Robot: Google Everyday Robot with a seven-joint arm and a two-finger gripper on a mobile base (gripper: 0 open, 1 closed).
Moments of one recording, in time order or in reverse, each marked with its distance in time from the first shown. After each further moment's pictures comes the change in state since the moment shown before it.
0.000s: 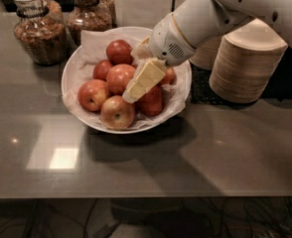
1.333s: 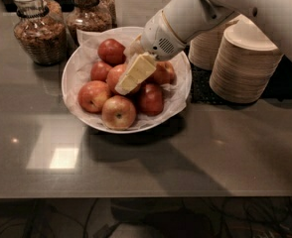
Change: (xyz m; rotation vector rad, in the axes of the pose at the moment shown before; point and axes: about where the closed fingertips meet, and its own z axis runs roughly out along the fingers) arm -0.011 -0.019 0.015 -0.012 0.006 0.003
